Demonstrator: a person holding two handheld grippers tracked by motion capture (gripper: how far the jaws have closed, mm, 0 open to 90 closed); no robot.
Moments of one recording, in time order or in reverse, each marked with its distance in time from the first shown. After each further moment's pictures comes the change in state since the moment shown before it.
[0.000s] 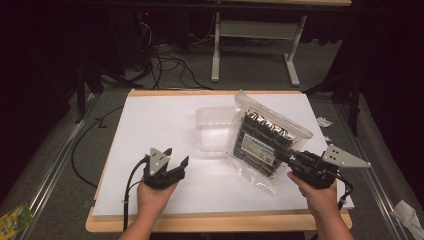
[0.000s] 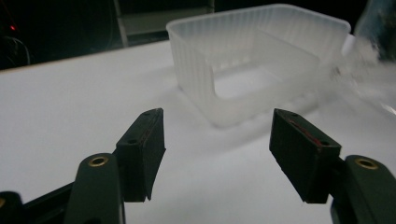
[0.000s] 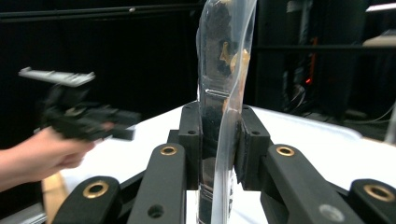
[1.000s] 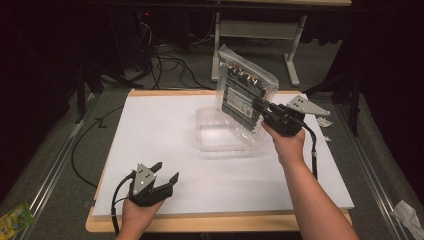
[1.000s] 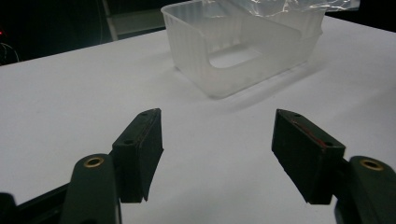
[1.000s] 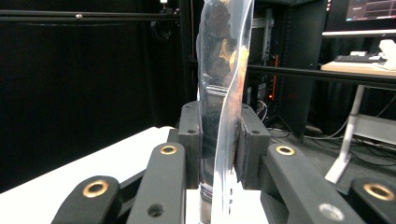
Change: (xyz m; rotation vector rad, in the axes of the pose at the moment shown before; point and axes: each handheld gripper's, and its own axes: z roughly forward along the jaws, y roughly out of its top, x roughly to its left) left arm 0.007 -0.024 -0.030 -0.009 -0.037 0.045; right arm -0.050 0.049 0.118 -0.037 -0.140 -0.051
